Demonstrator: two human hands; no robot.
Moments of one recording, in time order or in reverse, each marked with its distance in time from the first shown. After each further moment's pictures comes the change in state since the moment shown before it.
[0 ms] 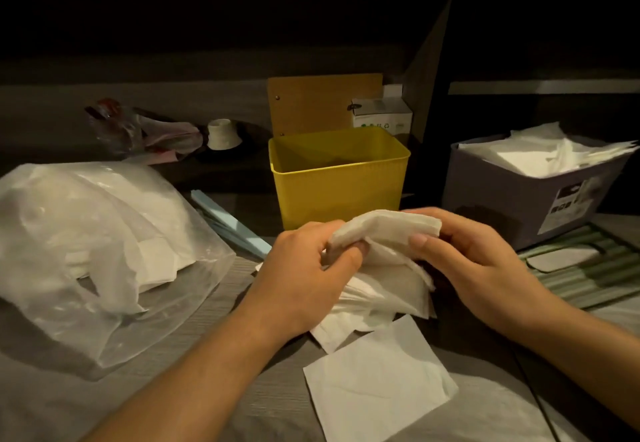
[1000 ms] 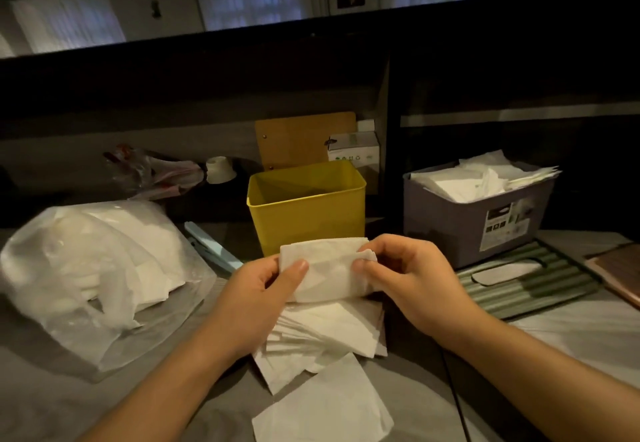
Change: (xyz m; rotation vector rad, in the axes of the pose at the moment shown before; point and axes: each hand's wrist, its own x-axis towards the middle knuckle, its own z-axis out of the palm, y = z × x) left_hand -0.019 0.024 -0.003 -0.277 0.034 -0.273; right_hand -0.002 0.006 -0.004 0.026 0.110 0.075
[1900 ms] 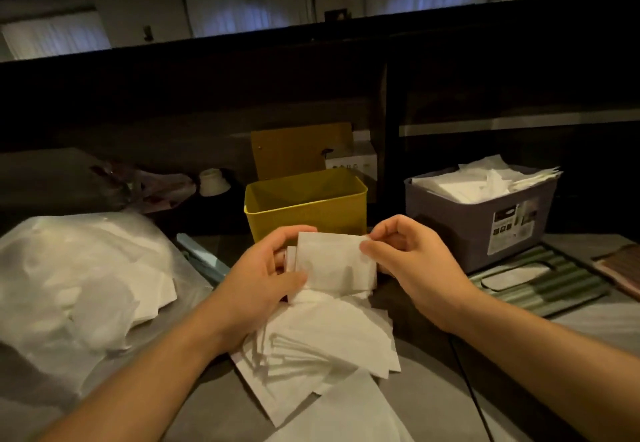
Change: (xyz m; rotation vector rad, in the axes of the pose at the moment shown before) left_hand 0.042 0.030 -0.022 -0.163 -0.166 0.000; right_hand 0.042 -0.019 -0.009 0.143 0.167 0.129
